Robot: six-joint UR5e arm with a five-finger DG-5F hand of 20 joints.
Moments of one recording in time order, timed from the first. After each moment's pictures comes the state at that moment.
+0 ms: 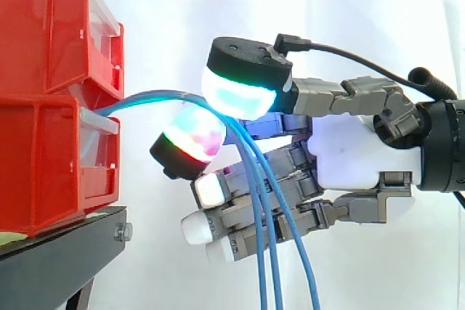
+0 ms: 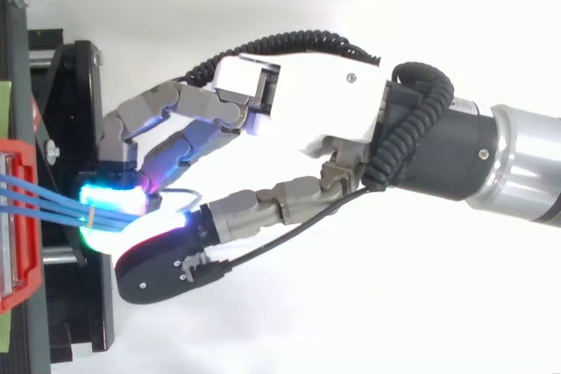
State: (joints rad) arm 0.18 -2.34 -1.10 -2.83 -1.19 -0.10
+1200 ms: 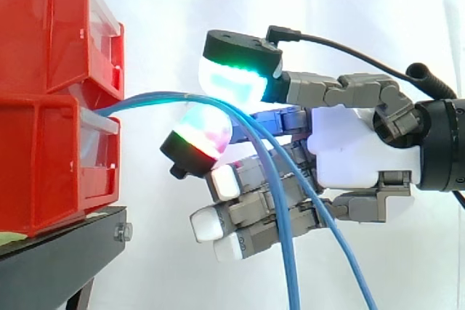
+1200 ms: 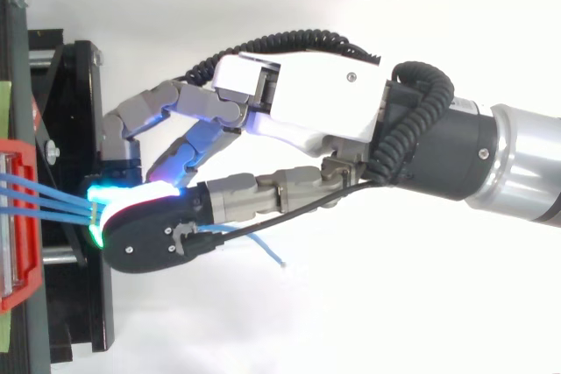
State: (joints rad) arm 0.18 -2.34 -1.10 -2.83 -1.19 -0.10
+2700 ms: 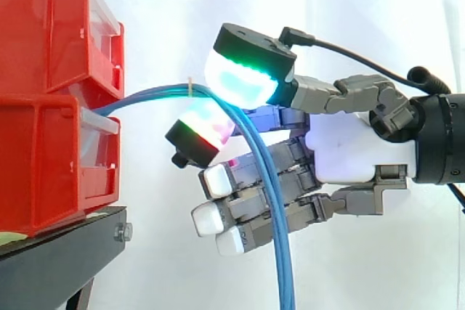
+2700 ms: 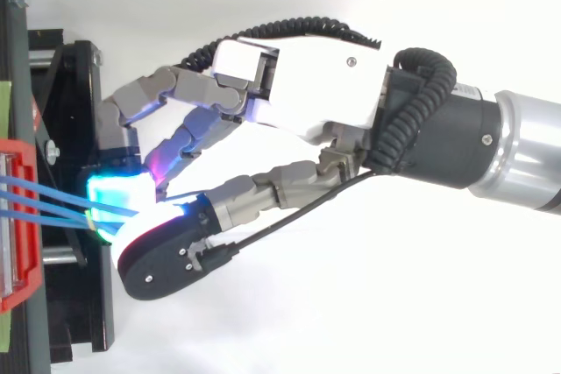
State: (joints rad) arm 0.17 -2.34 -1.08 -2.86 -1.20 -0.10
